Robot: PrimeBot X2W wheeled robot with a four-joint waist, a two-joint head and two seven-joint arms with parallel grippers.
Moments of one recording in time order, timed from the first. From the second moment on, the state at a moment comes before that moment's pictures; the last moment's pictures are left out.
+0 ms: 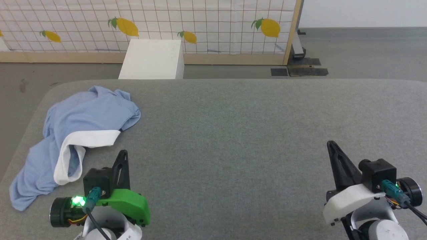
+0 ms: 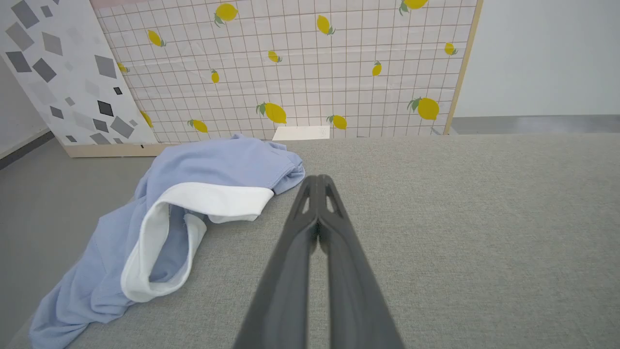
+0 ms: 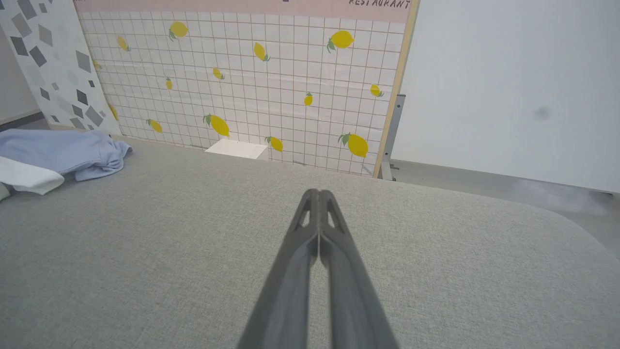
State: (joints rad) left arm -0.01 0.05 0.00 0.00 -0.01 -0.01 0.00; right arm -0.02 -0.05 0.00 0.01 0.01 0.12 0.00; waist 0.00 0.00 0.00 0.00
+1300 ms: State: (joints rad) left arm -0.02 0.06 -0.02 0.03 -0.03 -0.01 -0.02; right arm -0.02 -0.05 -0.01 0.02 0.03 0.12 -0.01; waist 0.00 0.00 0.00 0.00
